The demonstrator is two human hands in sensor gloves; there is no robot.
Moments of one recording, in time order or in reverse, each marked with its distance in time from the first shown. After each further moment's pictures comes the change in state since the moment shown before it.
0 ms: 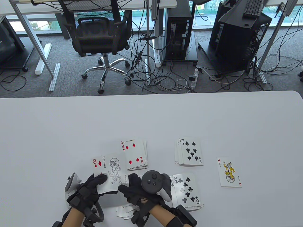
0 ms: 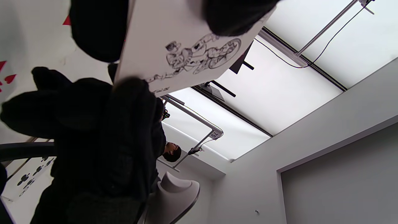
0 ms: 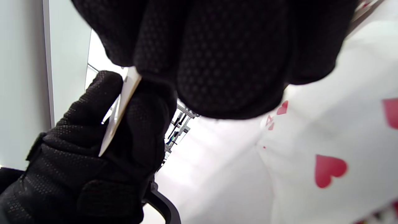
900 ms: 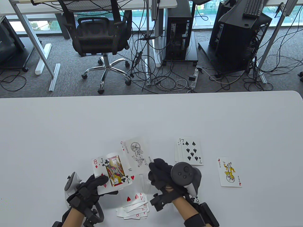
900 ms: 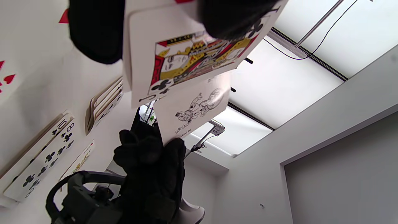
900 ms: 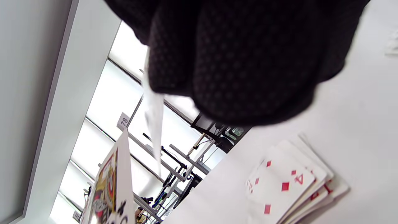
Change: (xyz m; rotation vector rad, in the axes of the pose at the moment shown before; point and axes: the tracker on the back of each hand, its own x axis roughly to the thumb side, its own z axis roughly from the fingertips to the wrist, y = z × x) left_hand 0.003 -0.002 -0.001 -0.012 -0.010 -0.032; right_hand 0.003 -0.122 0.018 -0.320 0.010 0.096
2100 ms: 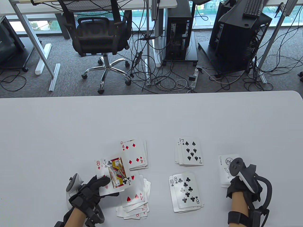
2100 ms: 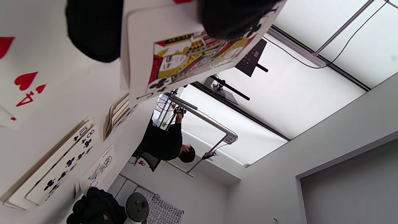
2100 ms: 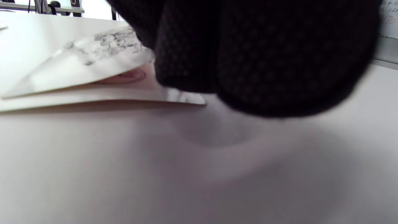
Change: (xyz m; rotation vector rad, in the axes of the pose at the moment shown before) left_hand -0.009 0.000 0.001 0.038 0.072 0.008; right_hand -0.173 -0.152 0.046 0.164 0.857 1.051
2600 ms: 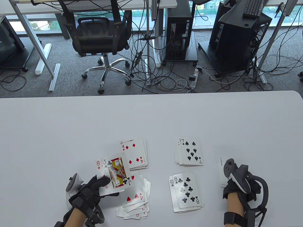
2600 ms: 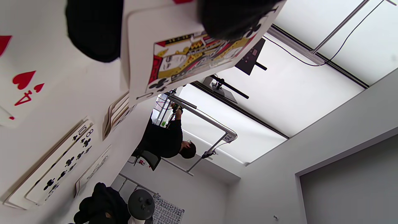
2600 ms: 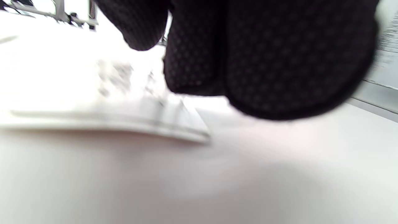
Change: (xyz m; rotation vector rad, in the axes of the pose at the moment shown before) left_hand 0.000 0.001 0.000 -0.005 -0.007 -0.010; right_hand 0.026 -0.025 0.018 -0.160 -0.072 0.080
